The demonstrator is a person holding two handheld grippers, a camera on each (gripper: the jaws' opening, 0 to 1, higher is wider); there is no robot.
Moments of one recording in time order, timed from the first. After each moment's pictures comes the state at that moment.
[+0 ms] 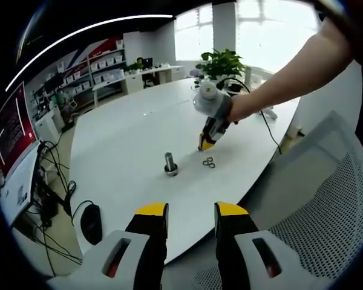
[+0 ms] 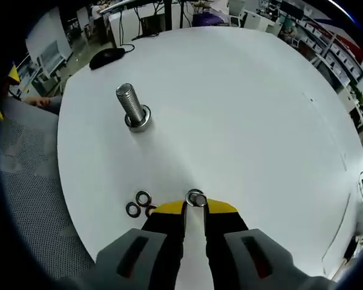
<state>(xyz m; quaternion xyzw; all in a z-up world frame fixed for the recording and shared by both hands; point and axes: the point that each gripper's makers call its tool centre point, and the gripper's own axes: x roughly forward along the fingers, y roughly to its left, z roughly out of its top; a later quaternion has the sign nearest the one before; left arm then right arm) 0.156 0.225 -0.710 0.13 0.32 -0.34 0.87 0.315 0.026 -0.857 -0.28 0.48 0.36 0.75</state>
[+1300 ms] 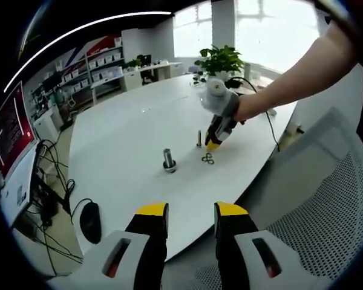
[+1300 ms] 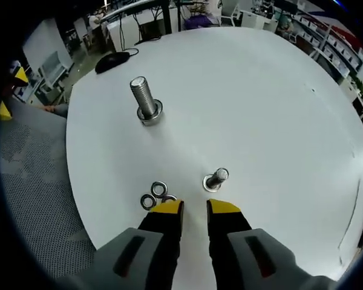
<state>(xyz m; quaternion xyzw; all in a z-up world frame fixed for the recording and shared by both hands) 0.154 0.224 -0.715 0.14 0.33 -0.34 0.87 0.287 0.026 -0.862 -0.24 0.49 0.37 0.75</state>
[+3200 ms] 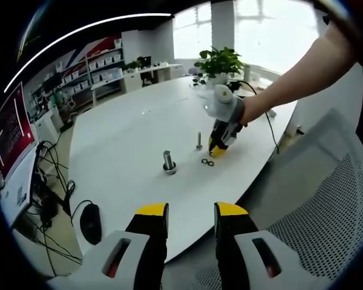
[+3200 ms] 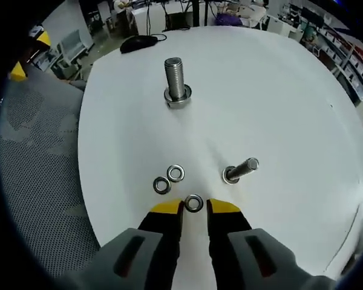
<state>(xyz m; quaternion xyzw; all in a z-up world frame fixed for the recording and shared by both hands) 0.154 0.223 -0.713 0.14 0.32 -0.35 0.87 0.270 0.026 -0.868 -0.30 0.48 0.45 0.69</state>
